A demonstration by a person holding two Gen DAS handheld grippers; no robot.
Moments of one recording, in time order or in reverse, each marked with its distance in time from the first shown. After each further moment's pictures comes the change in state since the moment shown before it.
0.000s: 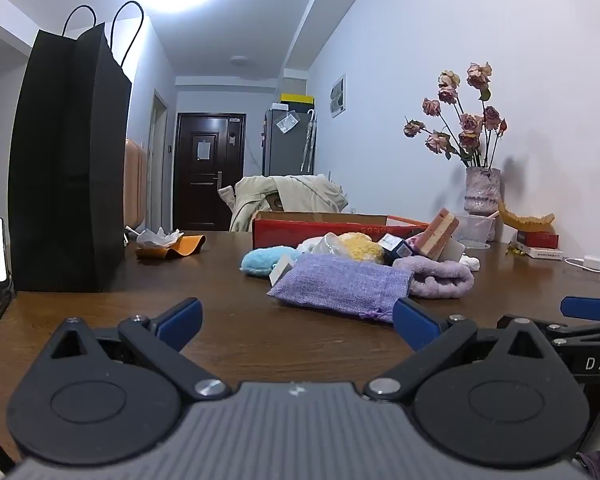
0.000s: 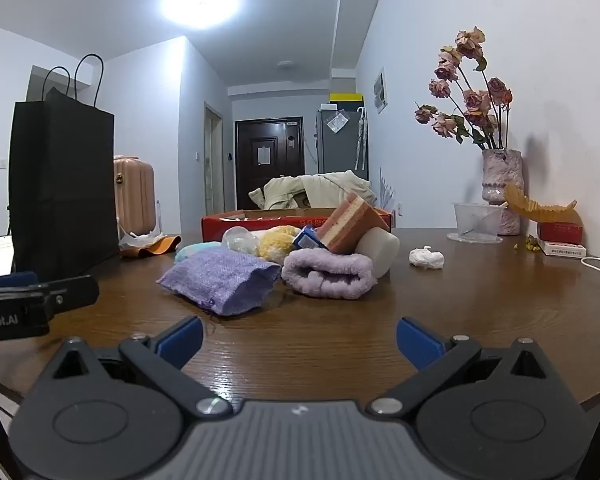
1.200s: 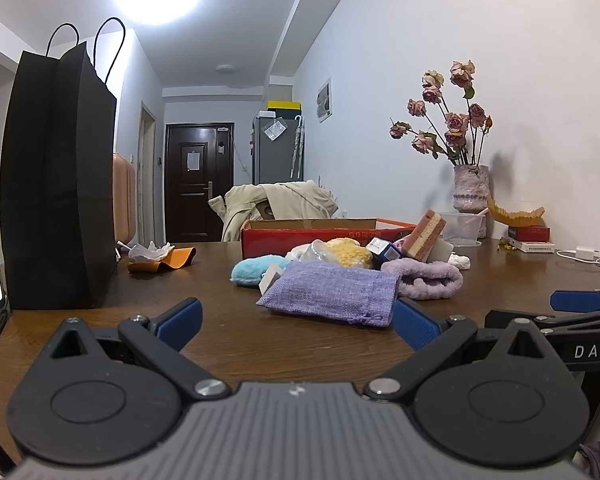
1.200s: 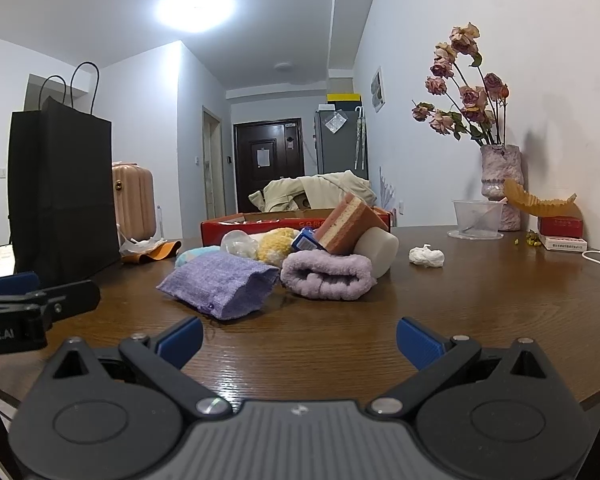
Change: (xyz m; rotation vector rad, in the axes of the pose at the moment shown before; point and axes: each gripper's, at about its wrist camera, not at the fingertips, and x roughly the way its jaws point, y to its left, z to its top) left arm -0.005 -0.008 0.003 0.057 -0.025 -0.022; right arm 0.002 -0.005 0.001 0.029 -0.012 0.010
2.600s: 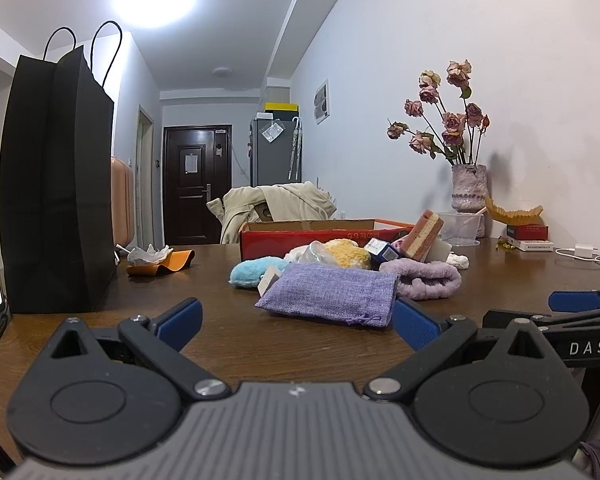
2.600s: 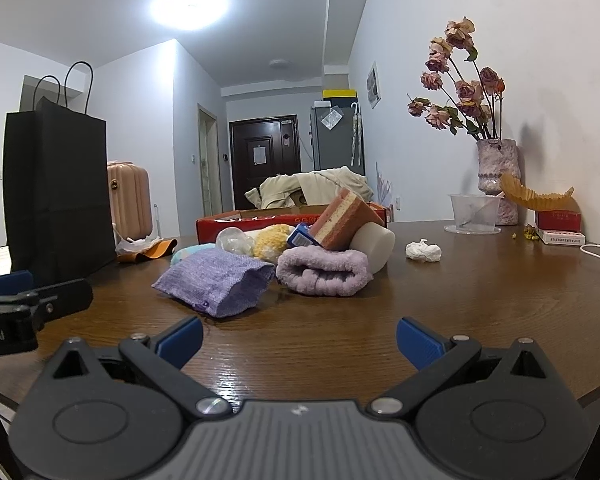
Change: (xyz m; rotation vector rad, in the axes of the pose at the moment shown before) left arm 0.002 0.000 -0.001 0.012 -0.004 -0.007; right arm 0.003 -0.004 0.000 0.012 0.011 -0.007
